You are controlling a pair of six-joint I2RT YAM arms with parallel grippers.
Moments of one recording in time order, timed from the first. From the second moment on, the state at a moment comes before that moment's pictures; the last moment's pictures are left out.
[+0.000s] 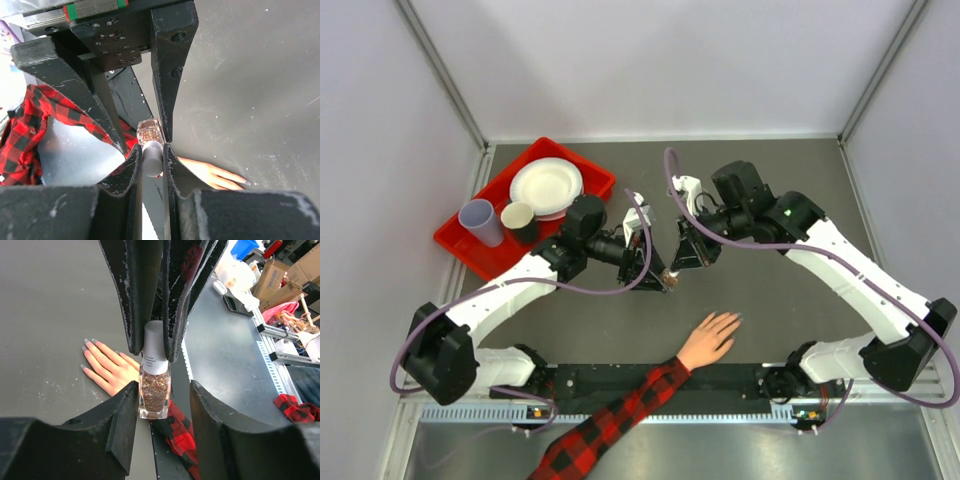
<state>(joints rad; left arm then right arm) -0.63 1.26 0.87 0.06 1.19 -0.18 0.74 1.32 1.44 -0.91 -0.57 0.08</state>
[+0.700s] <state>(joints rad) -0.64 1.27 0.87 0.03 1.13 -0.13 0.76 1.34 1.45 -0.92 -0.56 0.07</state>
